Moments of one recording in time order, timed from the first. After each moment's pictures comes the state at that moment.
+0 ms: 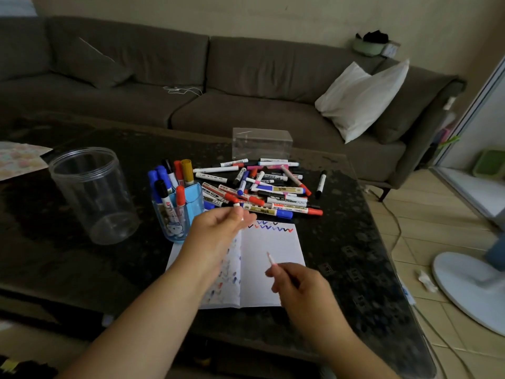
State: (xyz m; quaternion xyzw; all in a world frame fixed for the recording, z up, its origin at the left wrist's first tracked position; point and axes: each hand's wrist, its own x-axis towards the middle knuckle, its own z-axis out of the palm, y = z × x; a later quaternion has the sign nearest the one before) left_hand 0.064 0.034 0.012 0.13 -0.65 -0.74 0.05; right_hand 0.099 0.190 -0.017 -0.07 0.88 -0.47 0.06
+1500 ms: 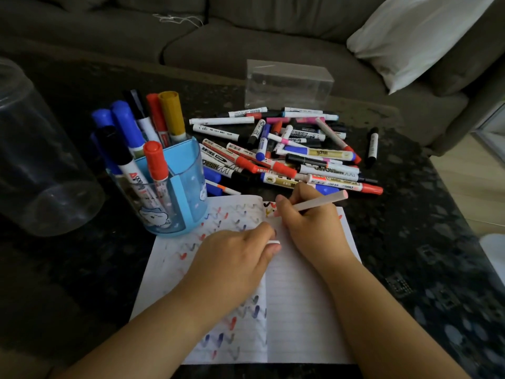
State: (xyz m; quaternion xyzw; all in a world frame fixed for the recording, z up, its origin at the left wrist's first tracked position) left_hand 0.000 0.002 -0.118 -0.16 -0.94 -0.22 0.21; right_hand -0.068 0.137 -0.099 -0.10 0.84 -0.53 -0.06
